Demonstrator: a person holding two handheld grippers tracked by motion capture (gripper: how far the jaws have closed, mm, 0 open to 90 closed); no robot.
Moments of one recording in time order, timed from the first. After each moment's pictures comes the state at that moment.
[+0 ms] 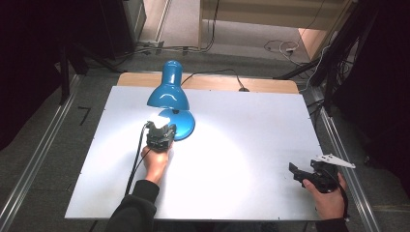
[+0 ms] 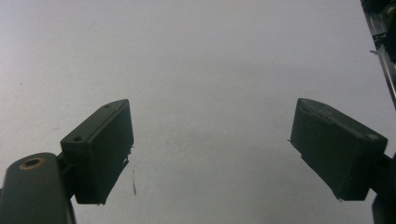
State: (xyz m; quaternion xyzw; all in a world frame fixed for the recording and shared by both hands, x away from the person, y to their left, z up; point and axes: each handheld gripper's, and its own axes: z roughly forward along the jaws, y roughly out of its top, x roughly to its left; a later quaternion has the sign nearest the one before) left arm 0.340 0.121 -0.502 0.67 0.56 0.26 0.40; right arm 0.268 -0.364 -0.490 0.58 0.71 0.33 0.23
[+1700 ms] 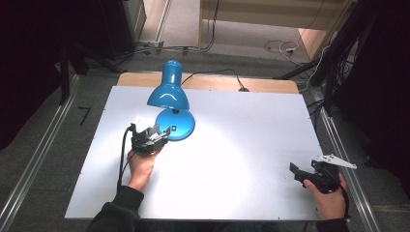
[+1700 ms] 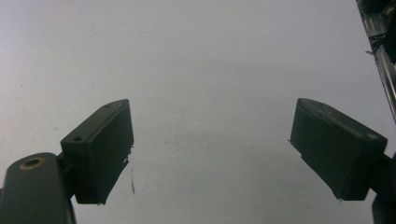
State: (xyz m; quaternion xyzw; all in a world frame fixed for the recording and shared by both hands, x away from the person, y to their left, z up) left arm 0.310 0.155 -0.481 0.65 0.56 0.25 0.44; right arm 0.266 -0.366 -0.489 0.59 0.71 0.33 0.23
